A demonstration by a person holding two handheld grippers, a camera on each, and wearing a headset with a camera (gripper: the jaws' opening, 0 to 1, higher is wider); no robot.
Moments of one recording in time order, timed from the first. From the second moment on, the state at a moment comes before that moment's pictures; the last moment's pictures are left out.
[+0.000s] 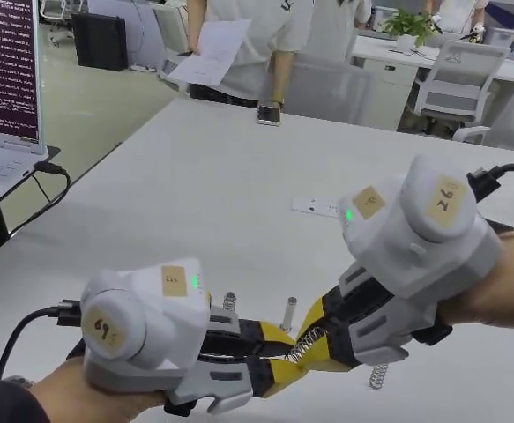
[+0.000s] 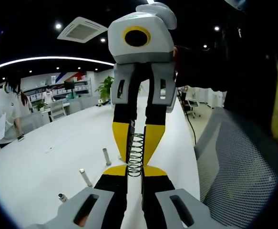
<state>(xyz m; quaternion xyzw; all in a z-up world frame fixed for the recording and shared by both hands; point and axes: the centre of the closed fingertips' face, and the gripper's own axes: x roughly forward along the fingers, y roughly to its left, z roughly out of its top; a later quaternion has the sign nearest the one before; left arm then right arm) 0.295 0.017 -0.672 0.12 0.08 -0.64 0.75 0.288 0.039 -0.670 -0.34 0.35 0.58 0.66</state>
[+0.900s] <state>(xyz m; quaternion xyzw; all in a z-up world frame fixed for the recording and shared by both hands) 0.301 0.038 -0.692 0.10 0.12 -0.61 0.77 0.297 0.036 -0.671 -0.36 0.36 0.57 0.64</state>
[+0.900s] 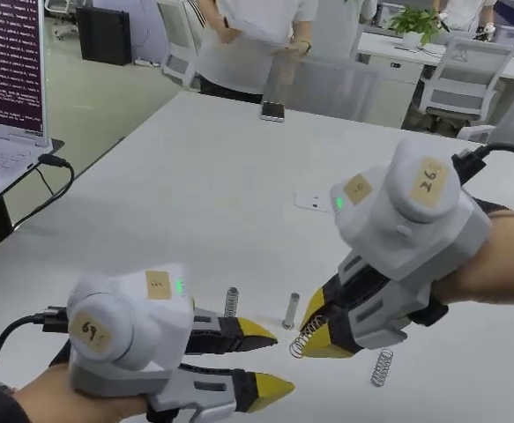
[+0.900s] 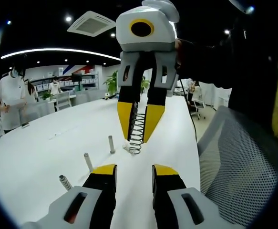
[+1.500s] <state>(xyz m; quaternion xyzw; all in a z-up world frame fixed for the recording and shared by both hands) 0.305 0.065 -0.699 0.09 0.13 -0.58 0.80 0.320 0.022 -0.662 -0.36 0.36 0.55 0.66</state>
